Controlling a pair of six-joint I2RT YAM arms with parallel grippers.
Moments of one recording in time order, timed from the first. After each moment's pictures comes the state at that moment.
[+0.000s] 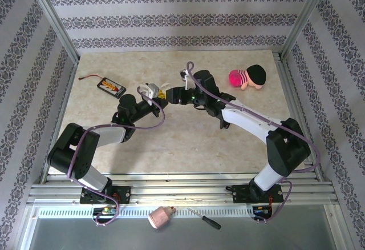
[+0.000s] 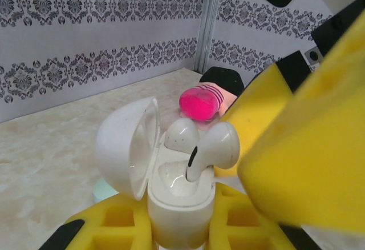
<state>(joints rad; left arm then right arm) -0.36 1.56 0.61 0.91 0.47 -0.08 0.63 1.61 1.16 -0.01 -0.39 0.54</state>
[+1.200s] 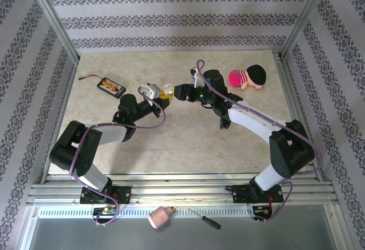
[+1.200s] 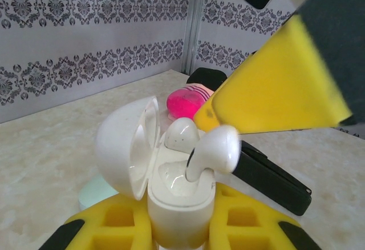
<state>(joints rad) -0.36 1.59 0.61 0.95 0.52 -0.08 0.54 1.58 1.08 0.06 -0.39 0.55</state>
